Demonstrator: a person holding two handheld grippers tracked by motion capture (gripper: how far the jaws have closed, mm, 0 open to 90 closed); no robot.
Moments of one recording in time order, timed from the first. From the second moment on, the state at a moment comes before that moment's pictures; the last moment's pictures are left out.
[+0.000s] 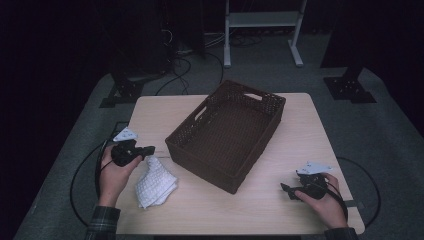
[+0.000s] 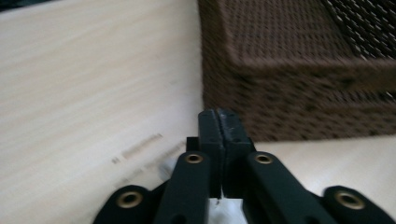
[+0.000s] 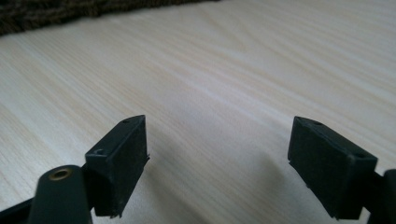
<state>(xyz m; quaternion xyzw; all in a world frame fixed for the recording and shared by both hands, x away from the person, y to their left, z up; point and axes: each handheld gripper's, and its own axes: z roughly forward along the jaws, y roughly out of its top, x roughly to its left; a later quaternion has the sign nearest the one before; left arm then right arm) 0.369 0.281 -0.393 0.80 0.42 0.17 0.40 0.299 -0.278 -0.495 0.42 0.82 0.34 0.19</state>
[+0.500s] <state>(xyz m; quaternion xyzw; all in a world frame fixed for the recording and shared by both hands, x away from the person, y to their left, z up) 0.409 0.254 -0.402 0.80 0.40 0.15 0.41 0.300 -0.279 -0.504 0.43 0.81 0.36 0.18</state>
